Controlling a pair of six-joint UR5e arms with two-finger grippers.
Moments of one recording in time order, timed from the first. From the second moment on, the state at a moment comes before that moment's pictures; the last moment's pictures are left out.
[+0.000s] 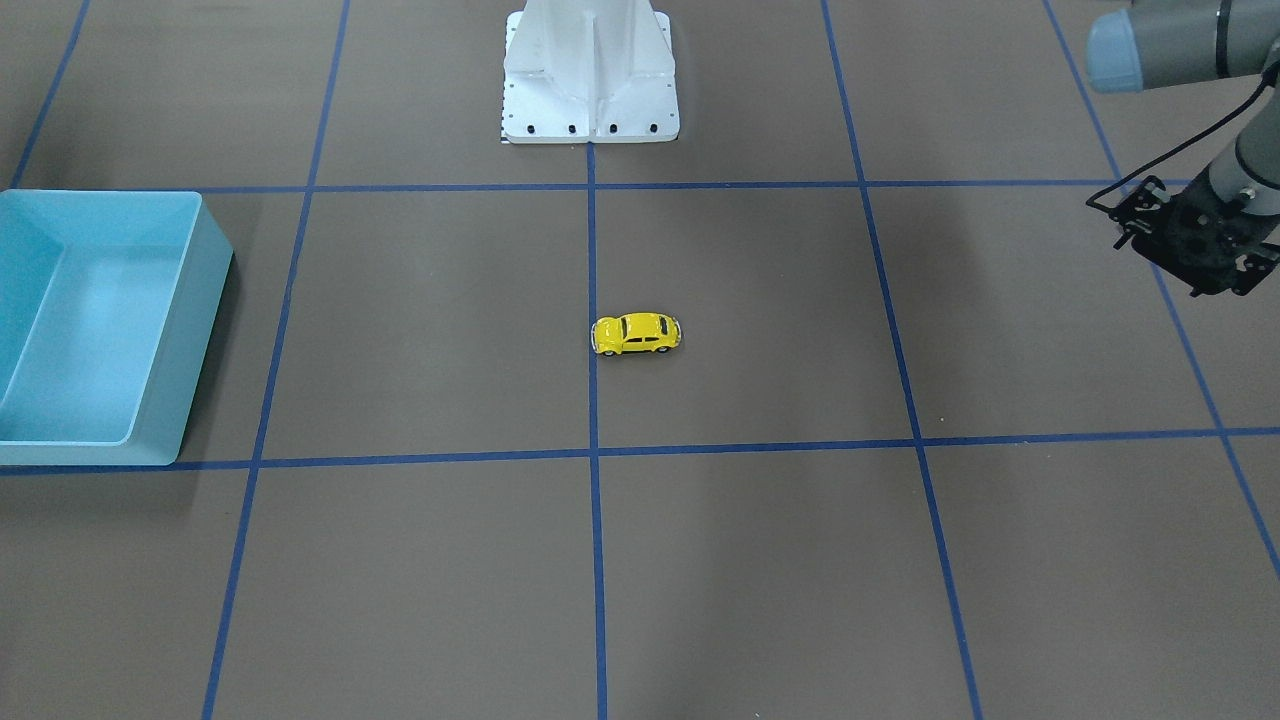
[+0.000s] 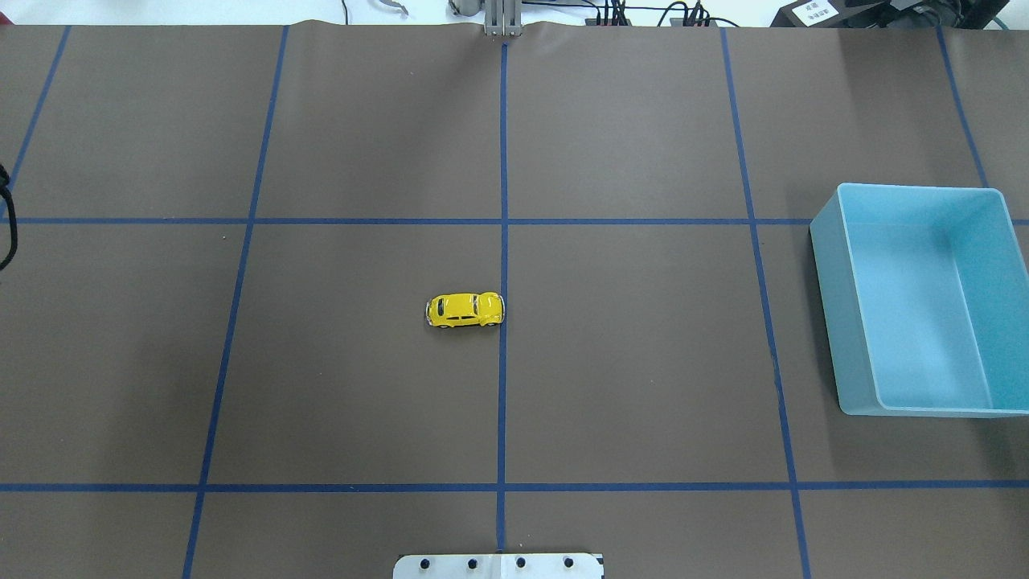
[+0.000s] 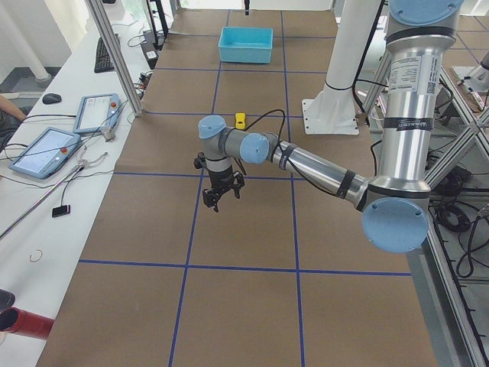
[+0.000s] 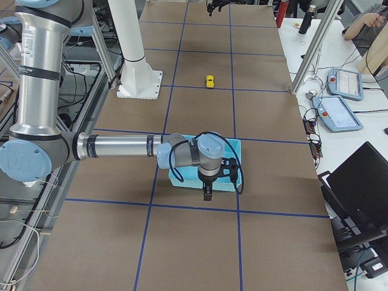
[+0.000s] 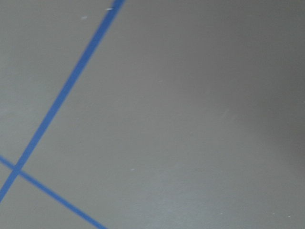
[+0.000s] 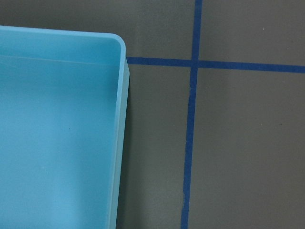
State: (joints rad) left arm -1.17 -1.60 -1.91 -1.38 -2.17 0.38; right arm 1.45 -1.72 1.75 -1.47 2.35 0.12
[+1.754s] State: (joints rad) left arm -1.65 -1.37 -1.89 -1.38 -2.37 0.18; right arm 1.45 -1.71 1.76 -1.47 2.34 0.12
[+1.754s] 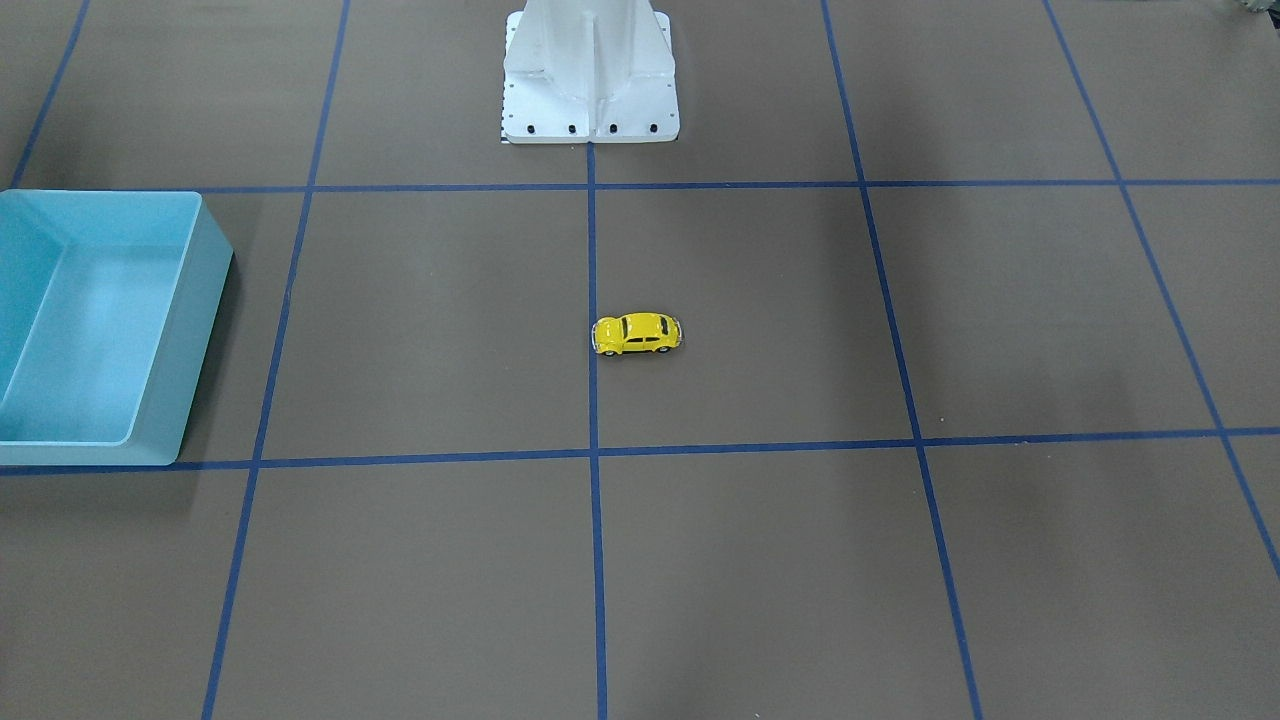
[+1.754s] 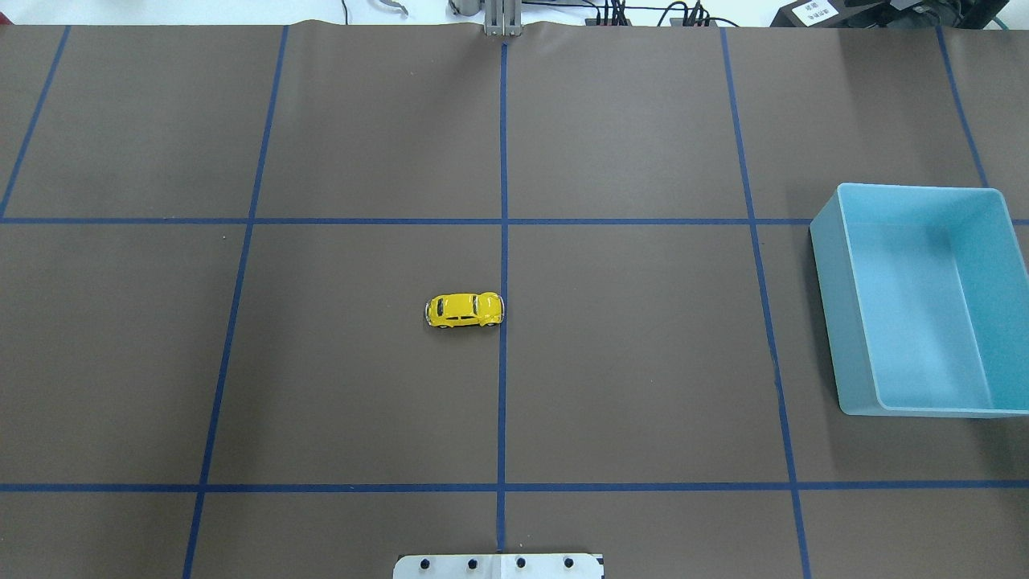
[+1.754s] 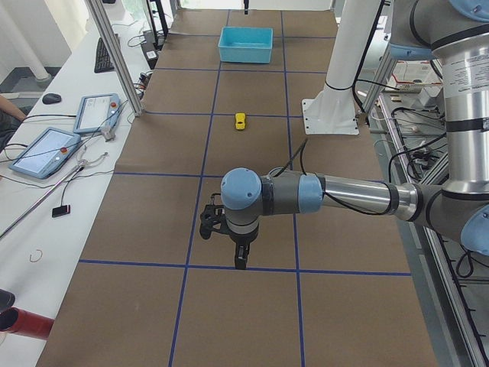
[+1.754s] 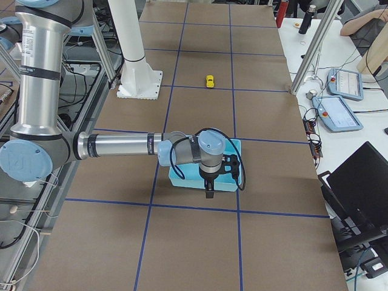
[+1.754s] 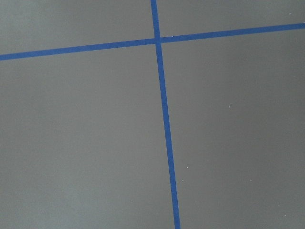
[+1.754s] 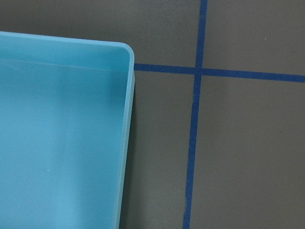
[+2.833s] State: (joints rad) left arm -1.70 -1.35 -1.88 -1.37 -2.37 0.18; right arm 1.45 -1.73 1.77 -1.42 2.34 0.12
